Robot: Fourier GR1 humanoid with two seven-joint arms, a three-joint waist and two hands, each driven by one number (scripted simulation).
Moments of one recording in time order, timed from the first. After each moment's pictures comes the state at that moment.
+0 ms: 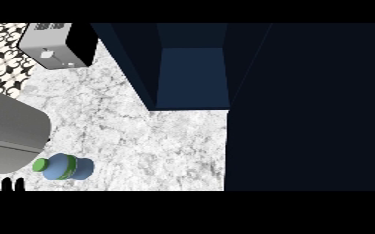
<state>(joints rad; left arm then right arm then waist) 0.61 0.01 -0.05 -1.92 0.36 0.51 -0.40 0.94 -0.13 0.06 -2.44 -0.19 0.42 -0.25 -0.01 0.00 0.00</state>
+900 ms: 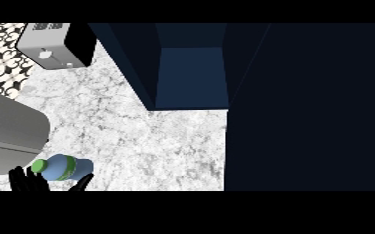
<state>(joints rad) 0.31 0.02 0.18 -1.33 0.51 0.31 -0.65 1.10 -0.13 0.01 -2.45 -0.18 0.50 -0.39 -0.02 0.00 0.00</state>
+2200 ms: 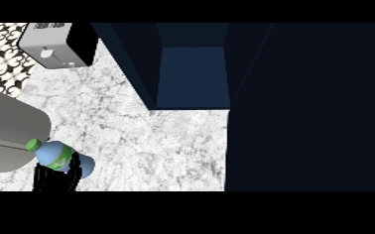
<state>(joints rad) 0.04 0.05 0.32 -0.89 0.64 -0.04 -0.88 1.17 -0.14 -0.10 -2.44 -0.19 0.58 -0.48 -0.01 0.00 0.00</state>
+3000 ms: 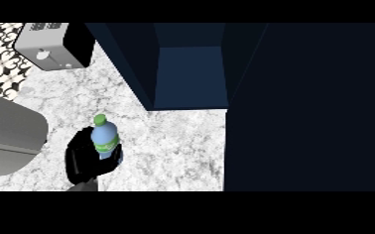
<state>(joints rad) -0.09 0.05 0.12 -0.91 0.48 -0.11 -0.86 1.13 -0.14 -0.10 -2.42 -0.20 0.58 -0.49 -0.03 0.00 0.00</state>
